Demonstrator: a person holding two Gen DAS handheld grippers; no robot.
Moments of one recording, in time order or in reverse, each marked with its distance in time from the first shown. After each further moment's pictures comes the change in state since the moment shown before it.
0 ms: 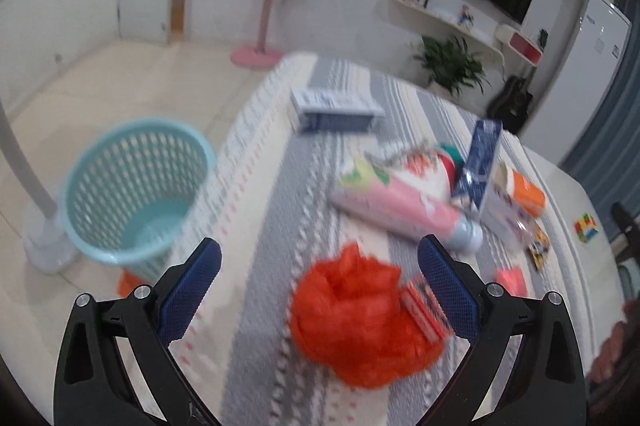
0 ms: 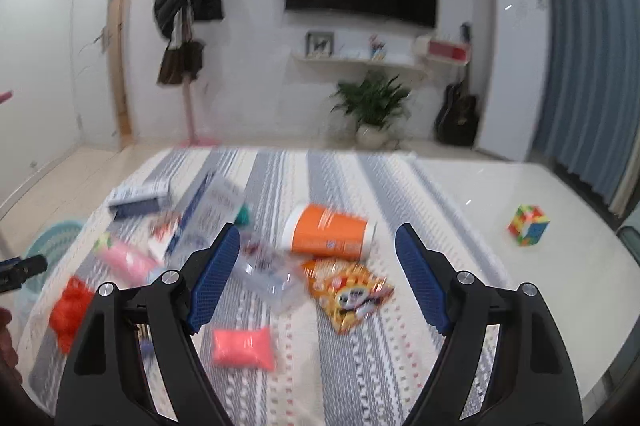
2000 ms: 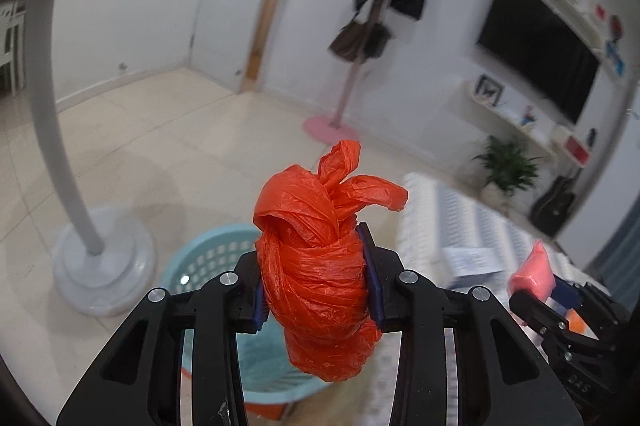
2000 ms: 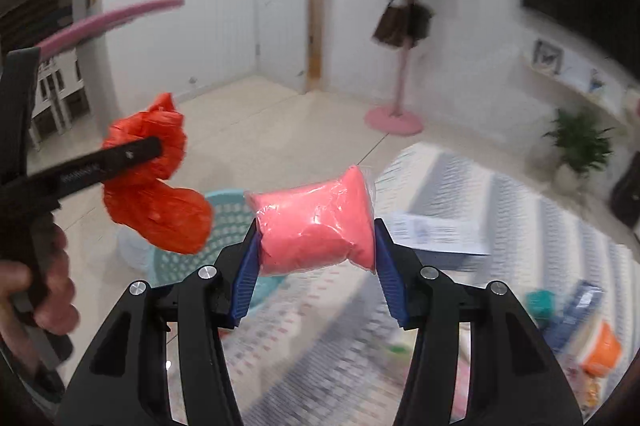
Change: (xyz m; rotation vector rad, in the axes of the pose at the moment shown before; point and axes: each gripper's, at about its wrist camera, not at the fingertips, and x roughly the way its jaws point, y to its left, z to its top) left arm -0.027 0.155 0.122 -0.217 -0.313 0.135; right arm 0.076 0.343 0.055 -0.374 0.138 0.596
